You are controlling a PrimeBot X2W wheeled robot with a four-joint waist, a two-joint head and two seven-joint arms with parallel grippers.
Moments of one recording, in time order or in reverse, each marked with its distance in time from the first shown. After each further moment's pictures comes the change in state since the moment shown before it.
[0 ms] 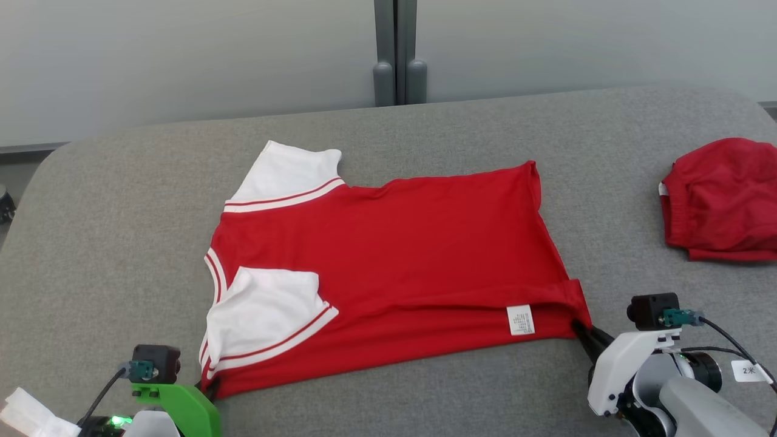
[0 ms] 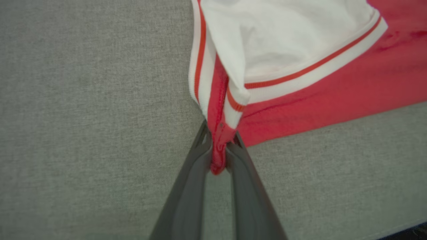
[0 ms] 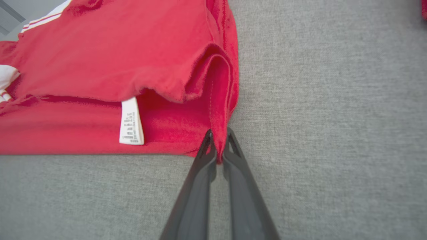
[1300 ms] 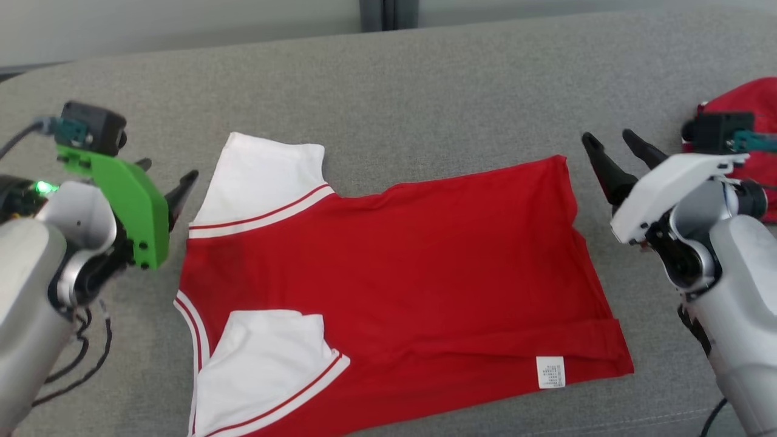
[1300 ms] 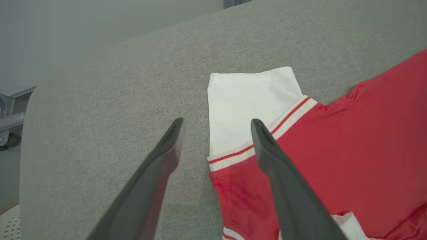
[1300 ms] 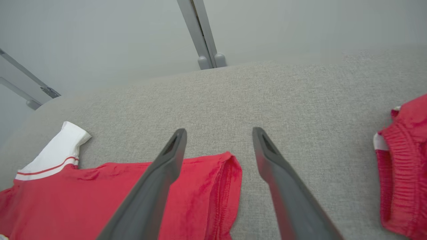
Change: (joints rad) left arm -0.462 0.171 0.057 -0.272 0.011 -0.083 0.390; right arm -0.185 -0.007 -0.356 -0.387 -0.132 -0.001 0.295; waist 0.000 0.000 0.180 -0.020
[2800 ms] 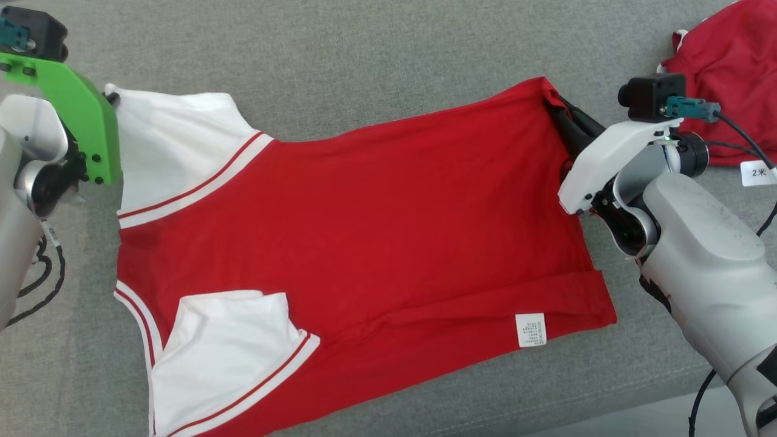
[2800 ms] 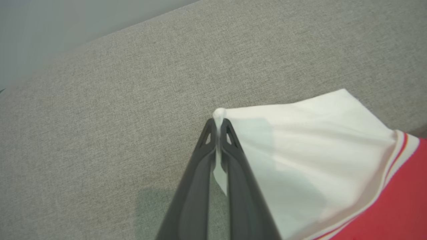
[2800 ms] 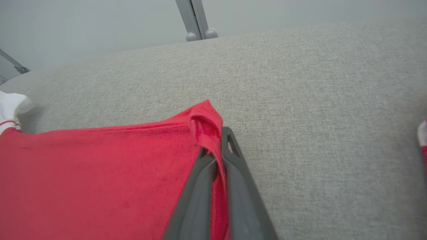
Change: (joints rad) left arm -0.408 -0.136 -0.193 0.618 -0.046 -0.147 -0.102; right arm -0.319 0.016 0.413 0.363 0.167 0.001 -0.284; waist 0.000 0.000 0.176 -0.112
